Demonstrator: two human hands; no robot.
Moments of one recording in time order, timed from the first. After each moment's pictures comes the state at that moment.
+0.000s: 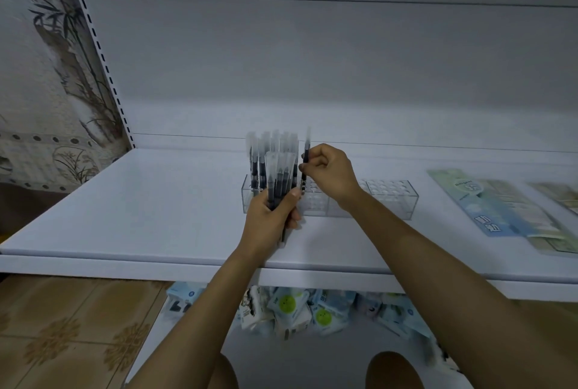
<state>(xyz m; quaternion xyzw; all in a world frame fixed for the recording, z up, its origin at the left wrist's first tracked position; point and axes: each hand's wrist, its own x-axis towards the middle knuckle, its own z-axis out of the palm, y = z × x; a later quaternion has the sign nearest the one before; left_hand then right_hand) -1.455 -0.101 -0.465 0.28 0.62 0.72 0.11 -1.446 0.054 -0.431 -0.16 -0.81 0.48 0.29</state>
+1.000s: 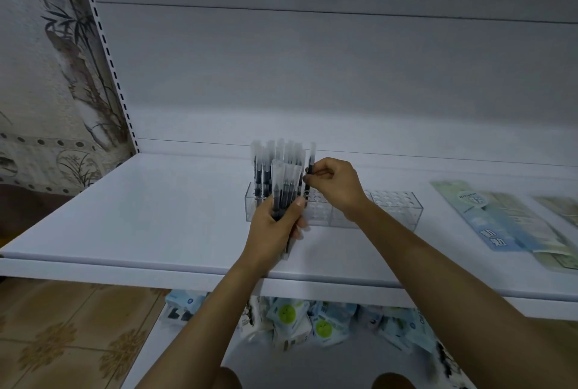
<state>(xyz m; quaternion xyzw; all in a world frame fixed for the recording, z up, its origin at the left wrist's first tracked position) -1.455 -0.099 -0.467 0.30 0.64 0.70 0.10 -1.446 0.060 -0.436 -0.14 -0.81 0.50 0.29</state>
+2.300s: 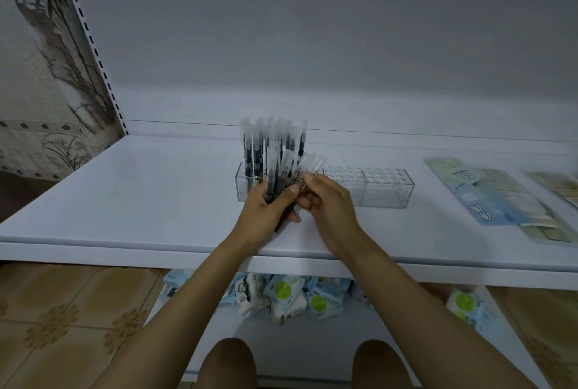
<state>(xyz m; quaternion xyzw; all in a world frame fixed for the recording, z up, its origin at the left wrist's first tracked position) -1.450 -0.105 -0.464 0.37 0.61 0.69 0.14 -1.390 0.007 -0.470 -0.06 -0.56 0.78 0.26</state>
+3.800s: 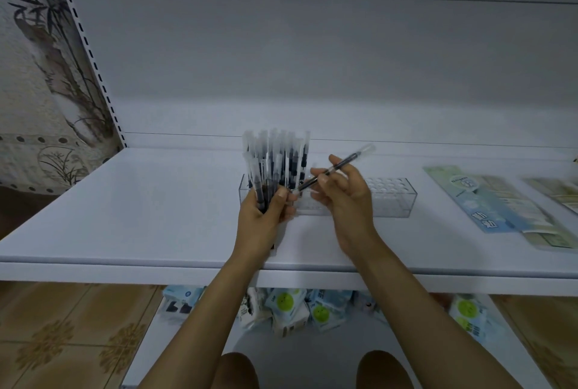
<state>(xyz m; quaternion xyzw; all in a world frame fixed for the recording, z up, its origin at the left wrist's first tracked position) -1.457 -0.104 -0.471 0.25 0.60 0.76 0.09 -1.392 0.016 -0.453 -0.09 -0.55 0.74 0.37</state>
